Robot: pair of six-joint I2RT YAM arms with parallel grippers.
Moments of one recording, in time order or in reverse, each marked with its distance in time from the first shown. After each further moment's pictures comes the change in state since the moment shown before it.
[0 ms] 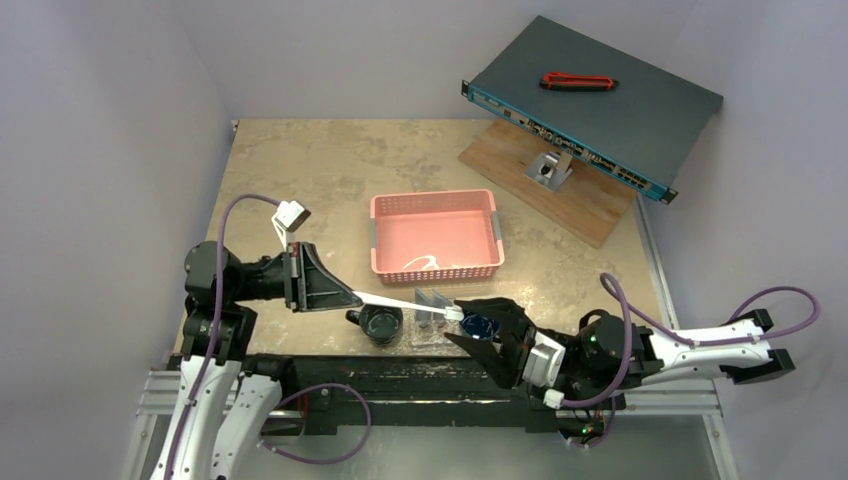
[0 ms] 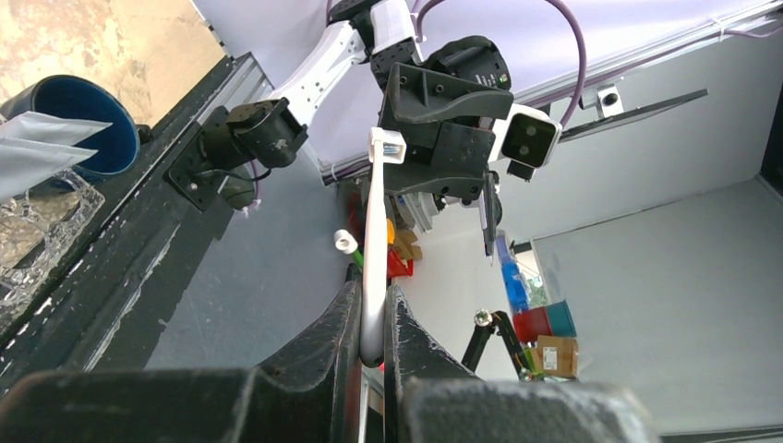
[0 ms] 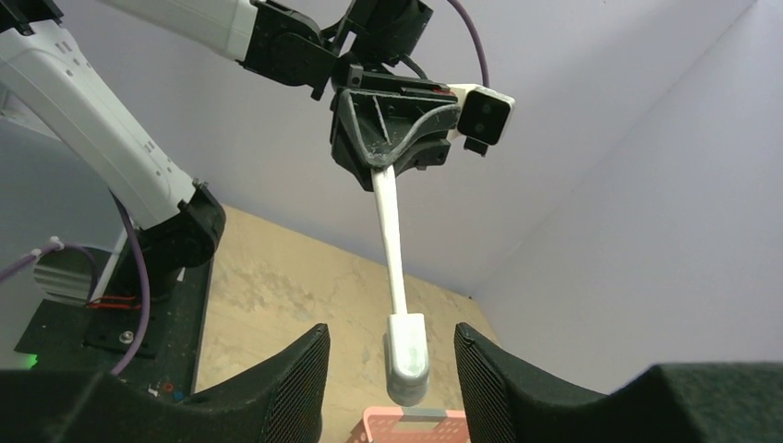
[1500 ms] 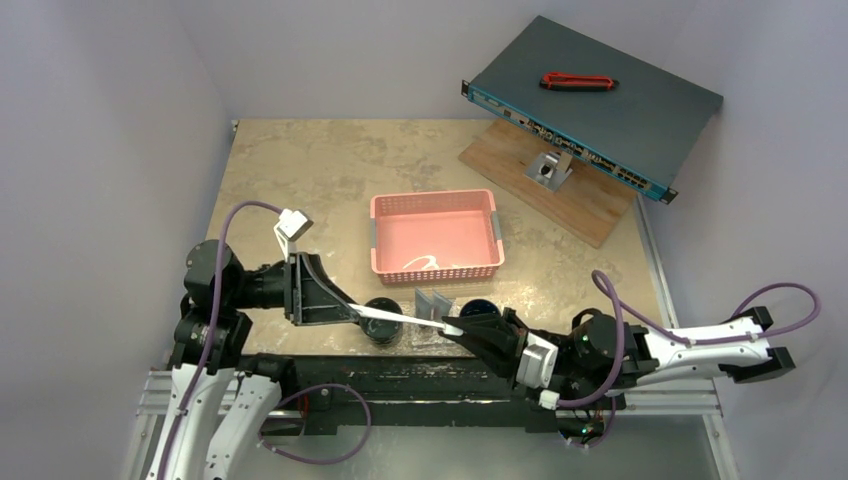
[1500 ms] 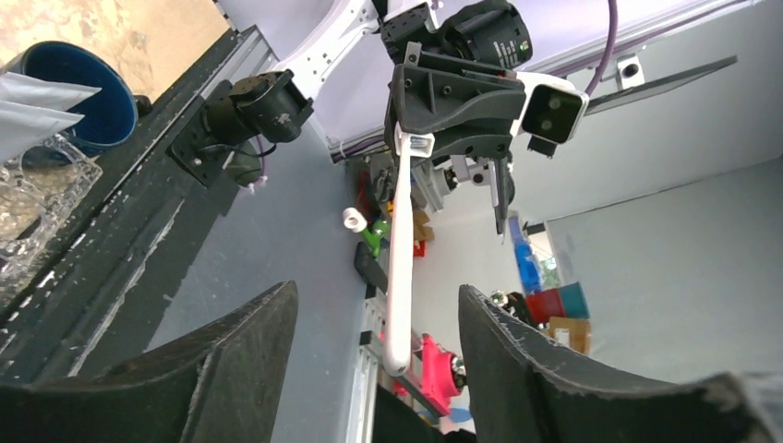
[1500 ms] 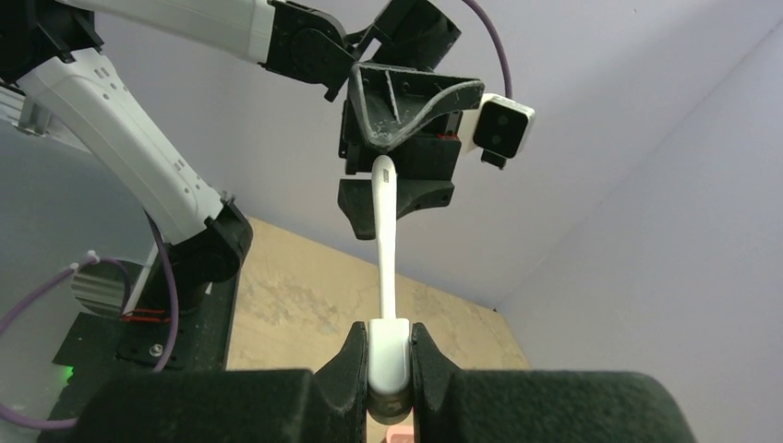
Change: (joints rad) left arm -0.040 -0.033 0.057 -0.208 -0.002 0.158; right arm 0.000 0.057 0.024 0.029 -0.050 0.032
